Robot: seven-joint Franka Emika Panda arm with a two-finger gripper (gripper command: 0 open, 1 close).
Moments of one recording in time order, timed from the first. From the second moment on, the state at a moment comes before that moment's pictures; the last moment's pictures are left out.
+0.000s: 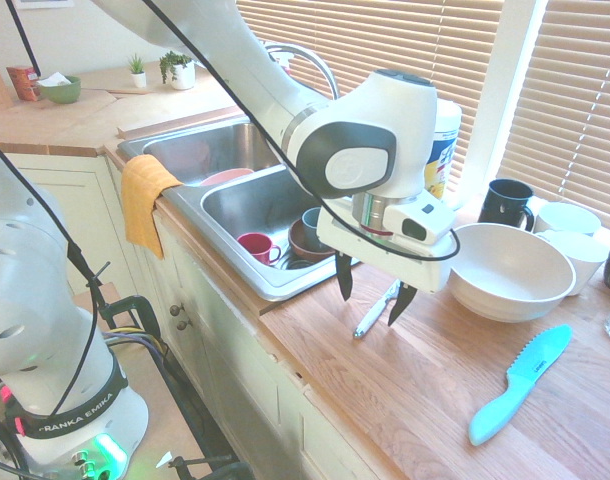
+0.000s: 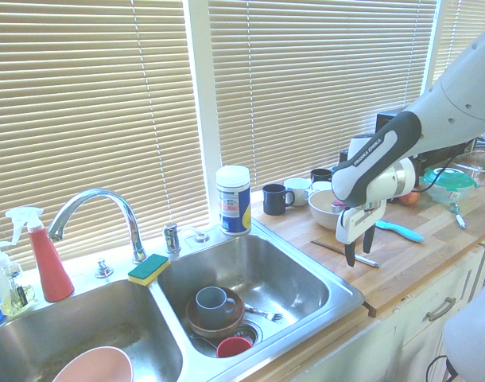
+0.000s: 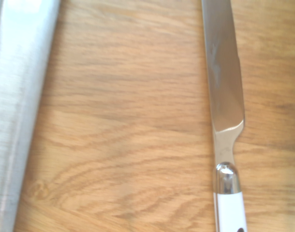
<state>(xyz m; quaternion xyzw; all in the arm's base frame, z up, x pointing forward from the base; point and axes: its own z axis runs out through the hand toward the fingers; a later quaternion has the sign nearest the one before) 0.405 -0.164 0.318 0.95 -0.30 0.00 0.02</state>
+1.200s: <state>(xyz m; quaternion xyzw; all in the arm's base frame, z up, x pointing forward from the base) 0.405 -0.170 0.313 0.95 -0.30 0.00 0.02</state>
